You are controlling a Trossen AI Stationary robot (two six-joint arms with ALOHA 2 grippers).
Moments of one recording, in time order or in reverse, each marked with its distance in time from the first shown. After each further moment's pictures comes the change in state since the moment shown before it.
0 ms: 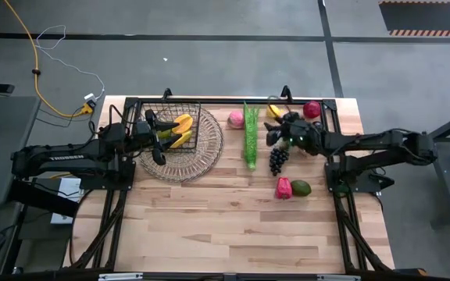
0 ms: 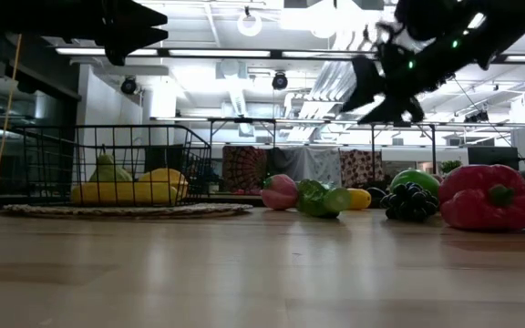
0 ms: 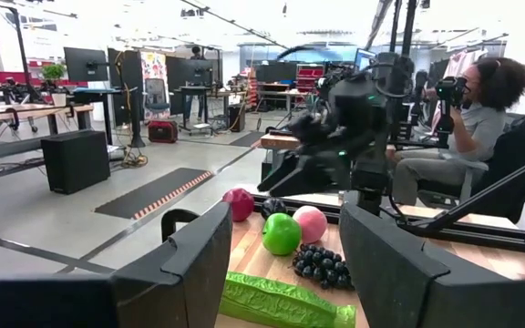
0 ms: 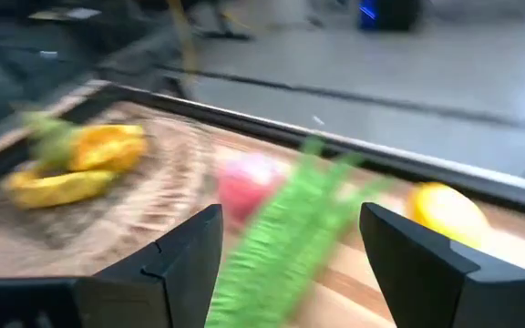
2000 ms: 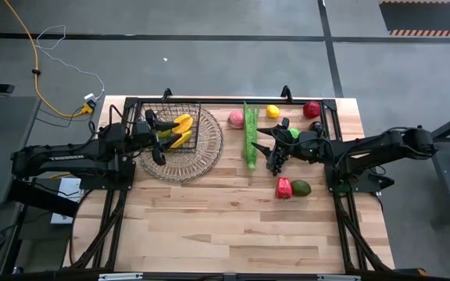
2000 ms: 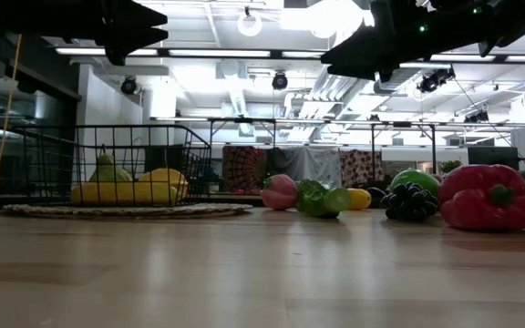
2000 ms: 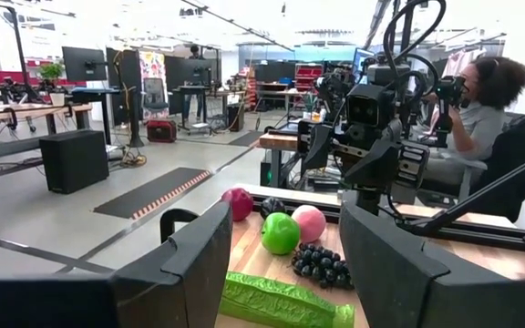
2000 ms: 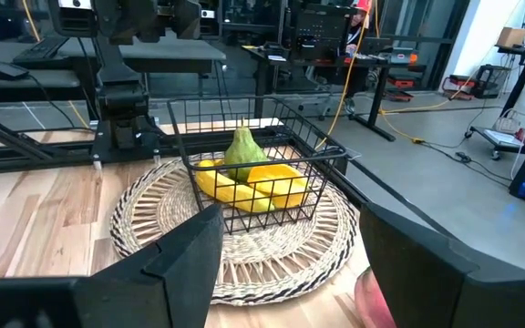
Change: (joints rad) left arm 0.000 0.000 0.000 -0.001 0.004 0.000; right arm 0.221 0.000 0.000 0.319 -0.189 -0.538
